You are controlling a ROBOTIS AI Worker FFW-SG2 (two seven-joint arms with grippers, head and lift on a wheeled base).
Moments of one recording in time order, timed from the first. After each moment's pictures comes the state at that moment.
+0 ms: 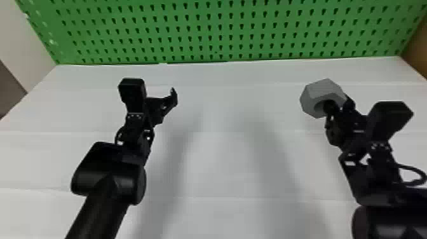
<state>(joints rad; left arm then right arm) -0.14 0.17 -0.11 -1.52 0.11 0.08 0.13 0.06 0.00 -0.01 -1.68 -0.04 -0.02 0.03</state>
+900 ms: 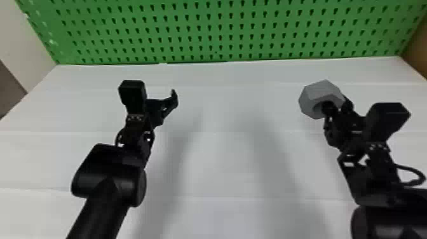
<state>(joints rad) -0.13 0.17 -0.11 -1.52 0.11 0.07 0.13 0.06 0.00 -0.01 -1.67 -0.03 -0.02 0.03</state>
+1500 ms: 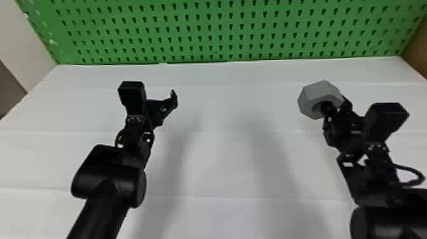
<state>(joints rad) -0.13 0.17 -0.11 -1.52 0.12 0.07 0.13 0.06 0.00 0.00 -1.67 -0.03 -0.02 0.03</state>
